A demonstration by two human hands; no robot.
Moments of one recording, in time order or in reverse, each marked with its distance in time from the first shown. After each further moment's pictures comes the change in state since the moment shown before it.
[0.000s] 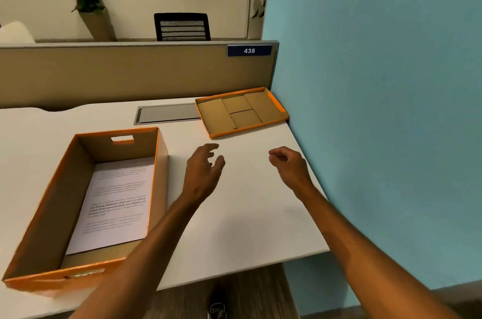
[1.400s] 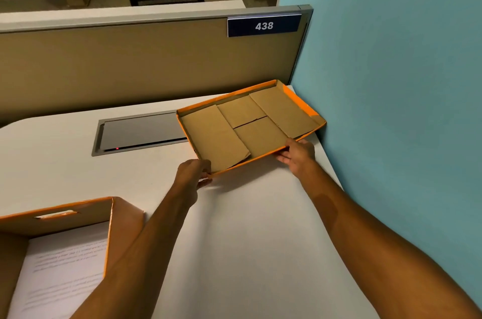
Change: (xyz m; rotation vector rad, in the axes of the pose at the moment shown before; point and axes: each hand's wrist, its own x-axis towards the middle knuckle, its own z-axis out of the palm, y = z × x) left_hand 0.297 -0.151 0.087 -0.568 -0.081 -0.876; right_hand 0.338 0.054 0.106 0.722 0.126 0.634
